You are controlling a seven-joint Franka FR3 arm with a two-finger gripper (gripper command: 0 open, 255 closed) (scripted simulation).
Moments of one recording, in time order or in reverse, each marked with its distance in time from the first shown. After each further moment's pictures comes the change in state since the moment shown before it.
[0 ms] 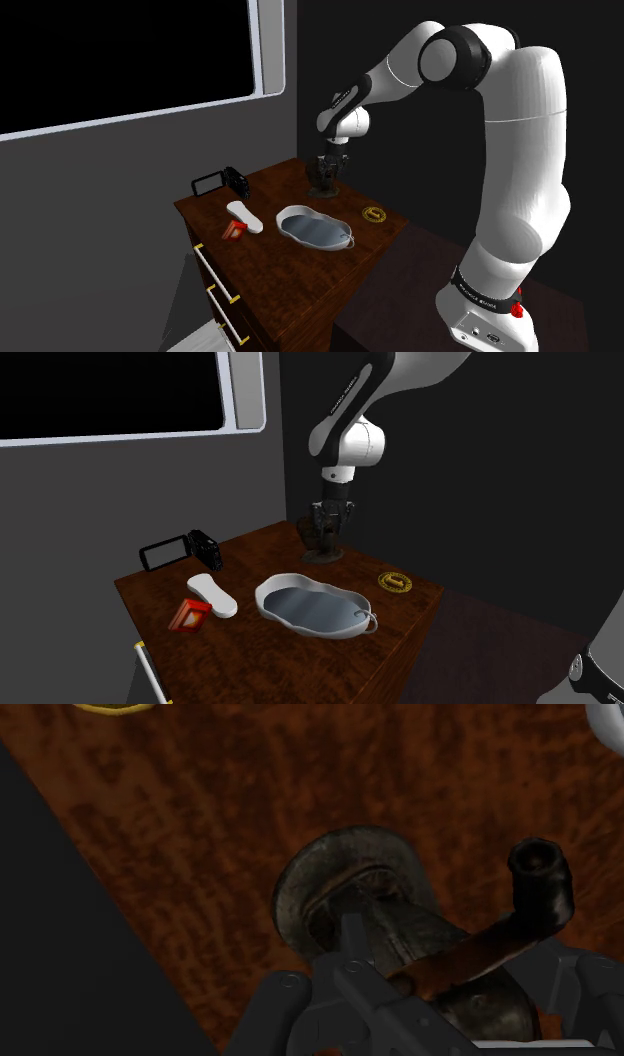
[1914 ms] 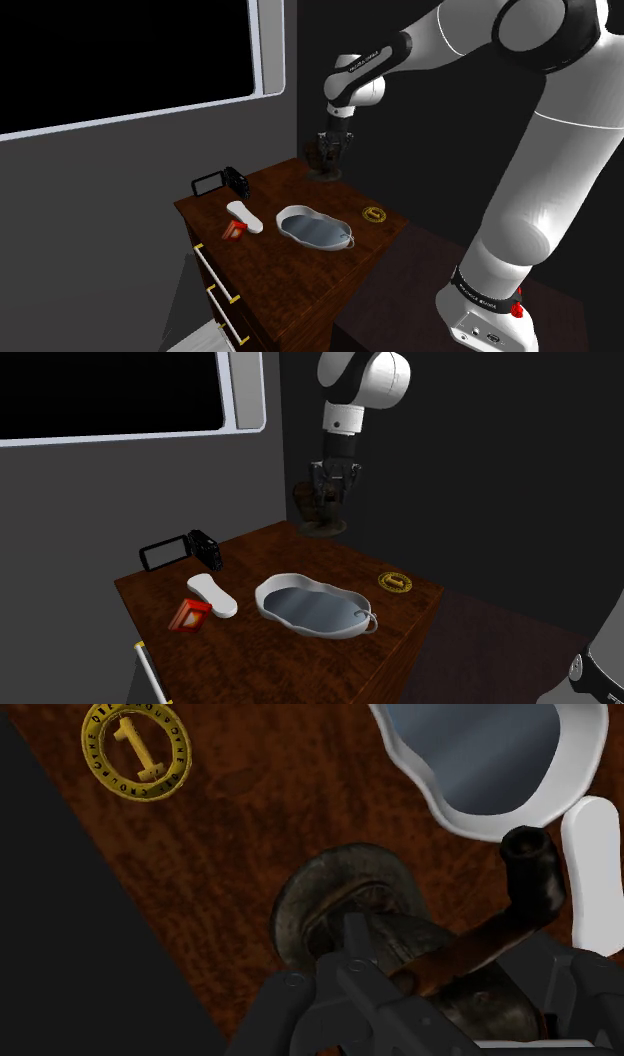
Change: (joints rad) arm 0.078 -0.367 0.006 -0.149 -0.110 -0.200 0.174
